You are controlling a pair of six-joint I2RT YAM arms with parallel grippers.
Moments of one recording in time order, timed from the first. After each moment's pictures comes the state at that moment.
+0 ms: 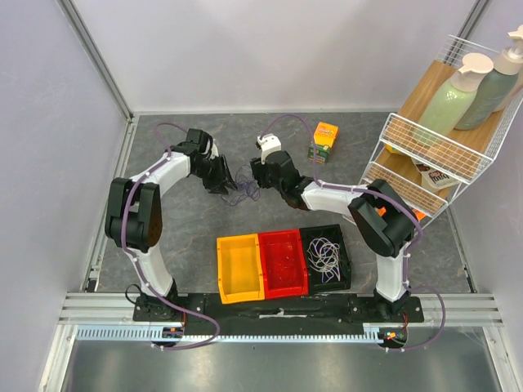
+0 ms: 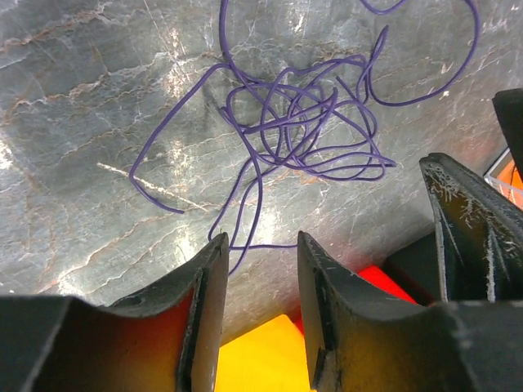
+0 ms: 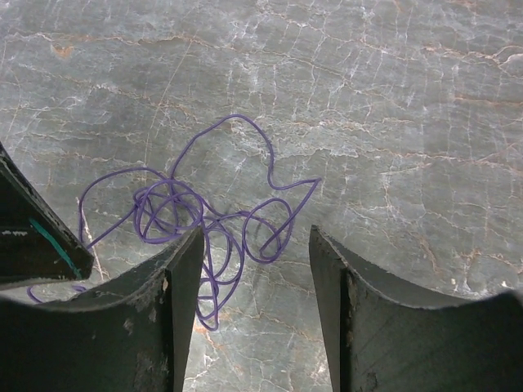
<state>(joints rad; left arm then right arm) -0.21 1.83 1.29 -0.60 0.41 -0.46 0.74 1.94 1.21 0.30 0.23 0.18</state>
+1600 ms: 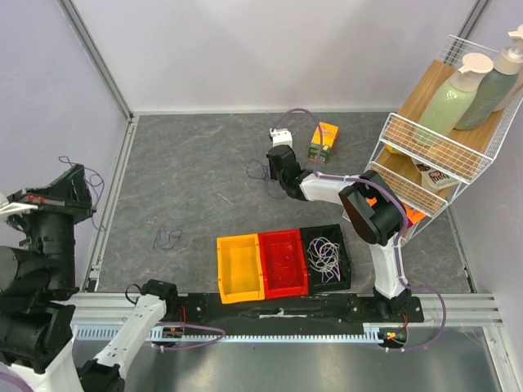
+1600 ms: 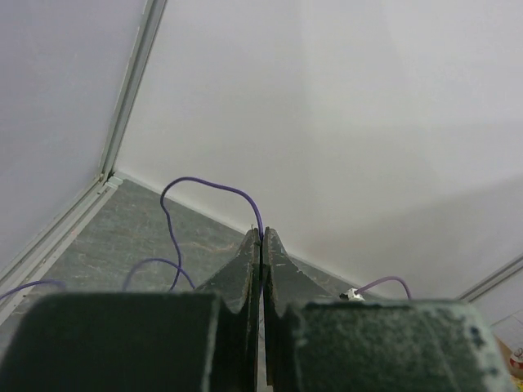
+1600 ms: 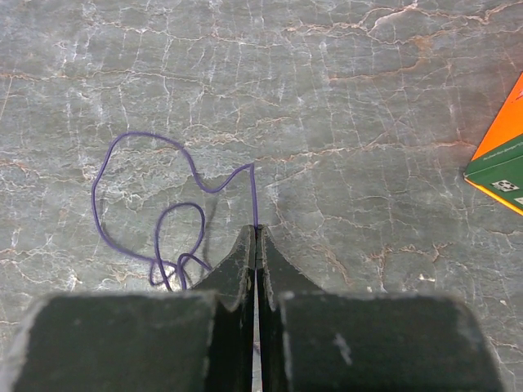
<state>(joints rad) -0.21 0.58 1.60 -0.78 -0.41 -0.43 0.66 2.08 1.31 0.25 0.41 0.25</state>
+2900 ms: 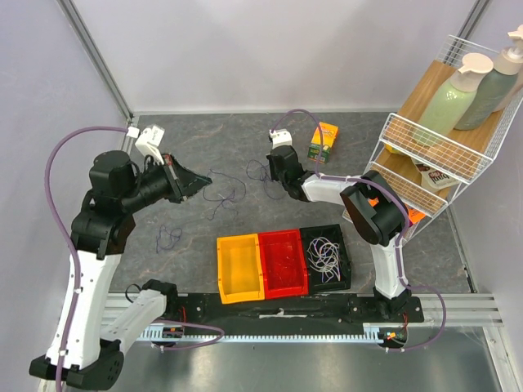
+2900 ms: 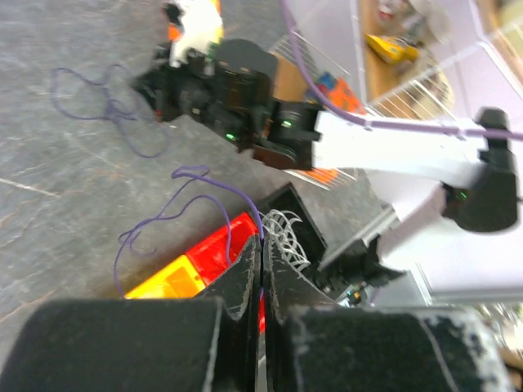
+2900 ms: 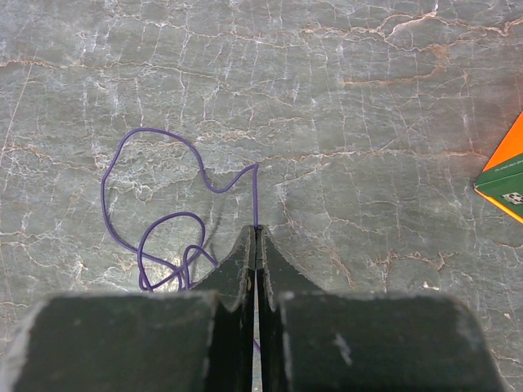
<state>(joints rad) -0.21 0.86 1.27 -0.74 0.51 -0.50 0.65 2.07 1.28 0.28 0.35 0.21</state>
